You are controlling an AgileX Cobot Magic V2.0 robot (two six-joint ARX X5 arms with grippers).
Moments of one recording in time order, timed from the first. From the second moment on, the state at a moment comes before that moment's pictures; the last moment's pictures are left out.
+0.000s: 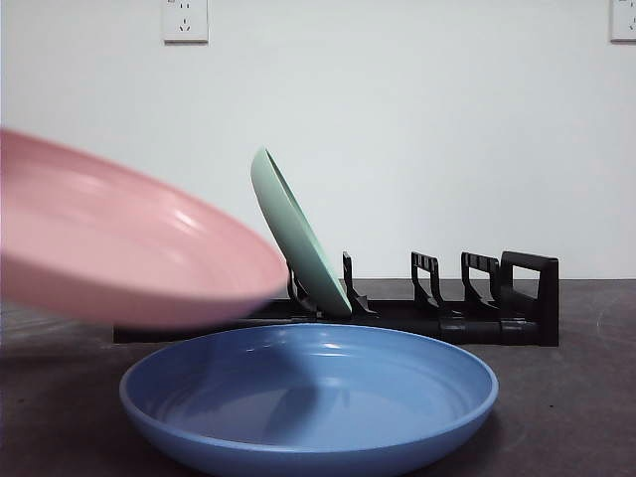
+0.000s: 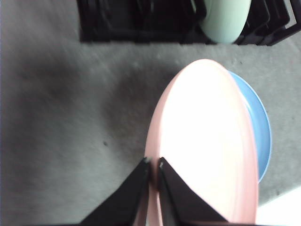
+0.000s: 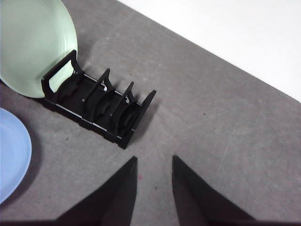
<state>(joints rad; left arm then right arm) -0.23 0.80 0.81 -0.87 0.36 -0.25 0.80 0.69 1.10 -1.01 0.55 0.01</state>
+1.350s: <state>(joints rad) -0.47 1.19 0.51 -0.08 0.38 -0.57 0.80 0.69 1.10 -1.01 0.55 0.01</state>
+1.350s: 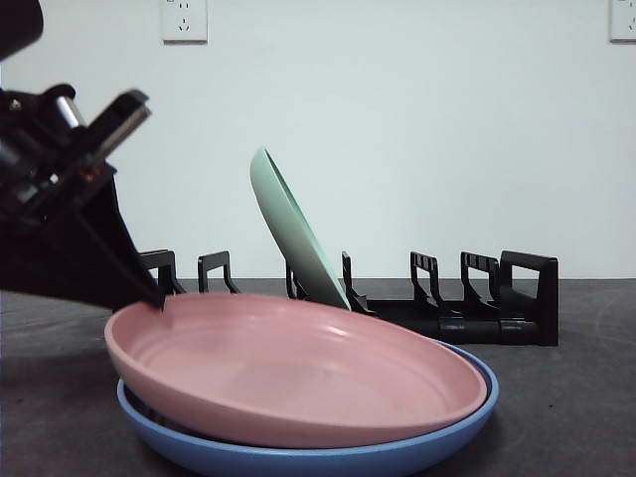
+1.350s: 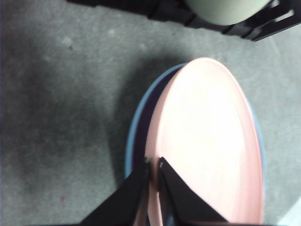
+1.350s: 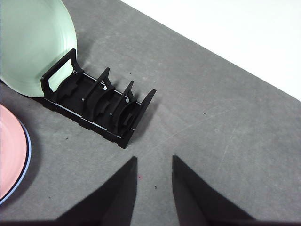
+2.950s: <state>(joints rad) -0.16 0.49 0.71 -0.71 0.26 -0.11 0.69 1.44 1.41 -0.69 -0.11 0.14</state>
